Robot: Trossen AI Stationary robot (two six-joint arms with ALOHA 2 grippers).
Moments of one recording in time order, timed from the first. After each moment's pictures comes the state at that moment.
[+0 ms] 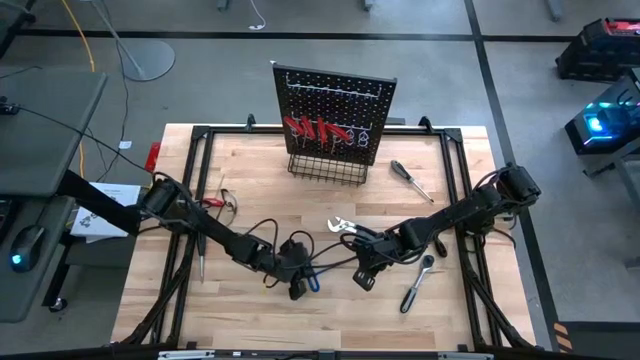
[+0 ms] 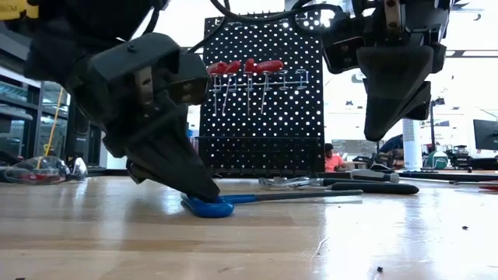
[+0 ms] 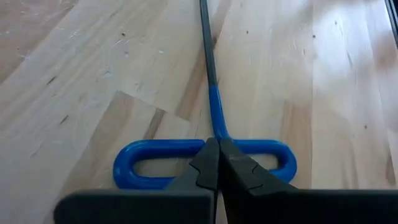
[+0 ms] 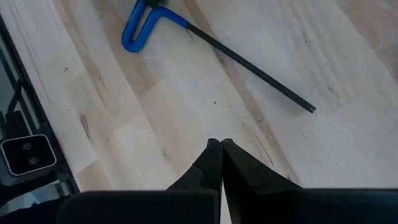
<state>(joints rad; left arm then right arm) -0.45 1.93 0.78 0.29 -0.25 -0.78 0.37 1.65 1.01 -0.41 -0.02 0.99</state>
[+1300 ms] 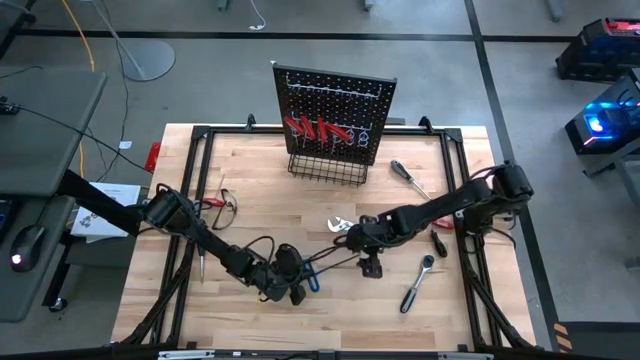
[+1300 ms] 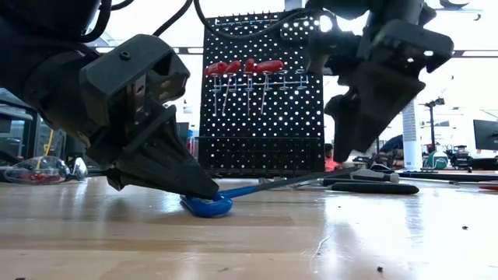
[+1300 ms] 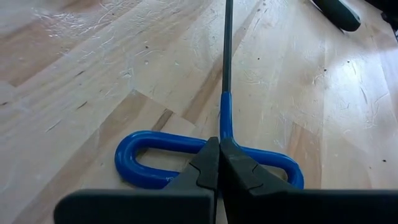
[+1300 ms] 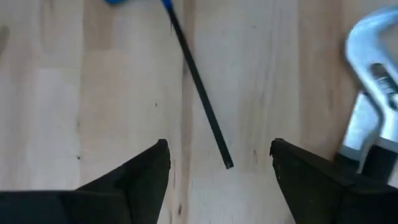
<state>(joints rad) -0.59 2.00 0.78 0.35 -0.55 -0.94 0.24 1.69 1.01 -0.45 -0.07 0.27</state>
